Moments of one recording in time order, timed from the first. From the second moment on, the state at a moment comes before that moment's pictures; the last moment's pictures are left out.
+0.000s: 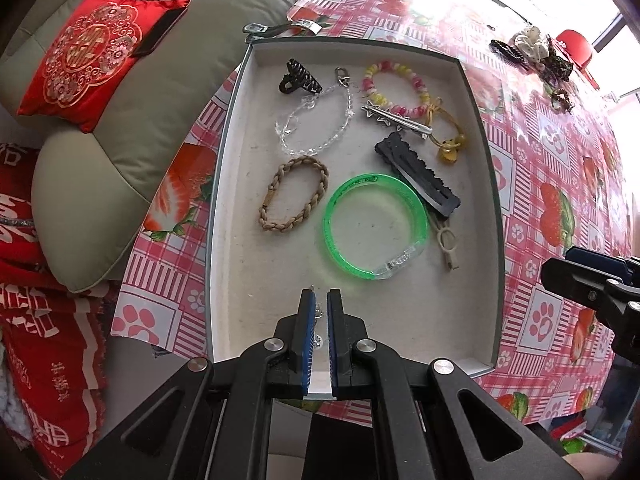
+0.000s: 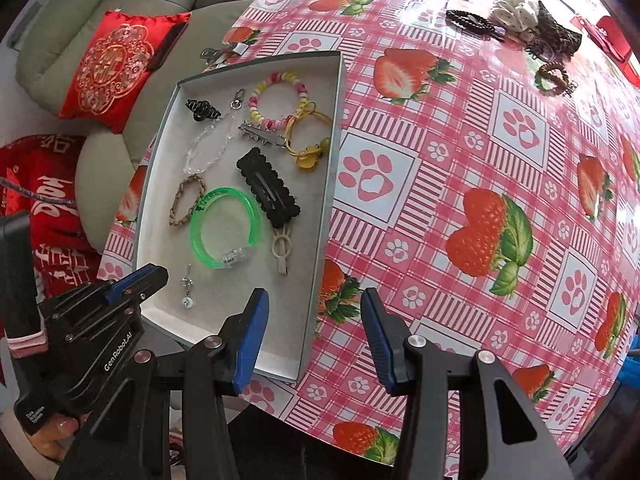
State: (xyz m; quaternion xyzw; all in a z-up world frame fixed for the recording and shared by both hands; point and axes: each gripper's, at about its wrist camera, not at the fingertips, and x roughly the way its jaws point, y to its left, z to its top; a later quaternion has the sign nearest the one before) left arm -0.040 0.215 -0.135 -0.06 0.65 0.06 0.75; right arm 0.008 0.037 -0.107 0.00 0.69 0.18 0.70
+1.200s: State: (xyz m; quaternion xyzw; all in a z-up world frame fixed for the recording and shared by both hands) left arm -0.060 0.238 -0.037 -0.06 0.59 0.11 0.80; right arm -0.001 0.060 -0.019 -0.05 0.64 0.21 0.74
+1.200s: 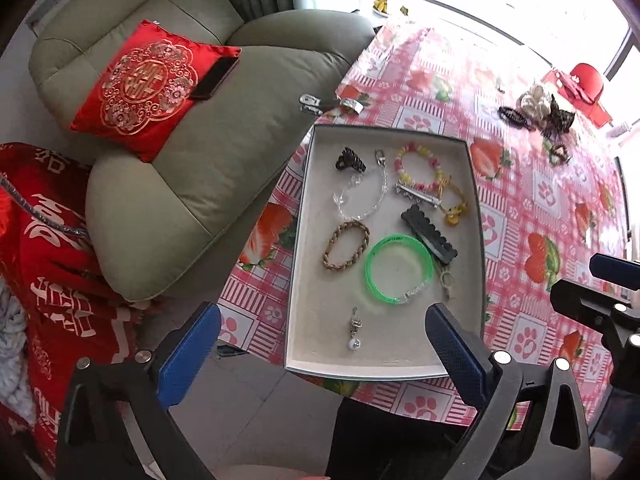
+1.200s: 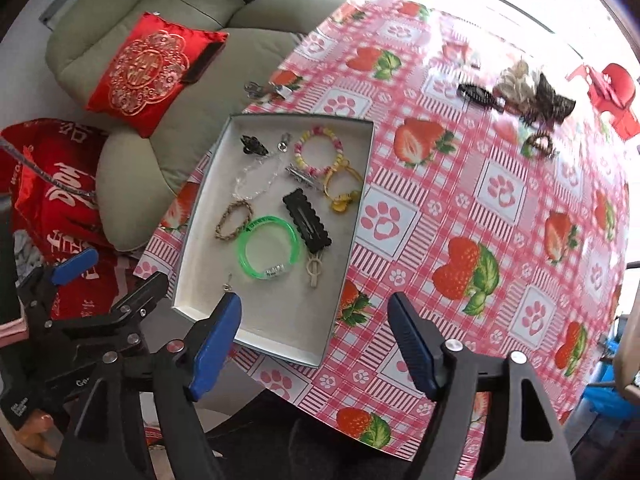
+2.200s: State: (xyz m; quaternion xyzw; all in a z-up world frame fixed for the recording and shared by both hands) left arm -0.073 0.240 0.019 -0.05 0.58 0.10 0.81; right arm -0.004 0.075 0.048 -0.08 0.58 0.19 0.79
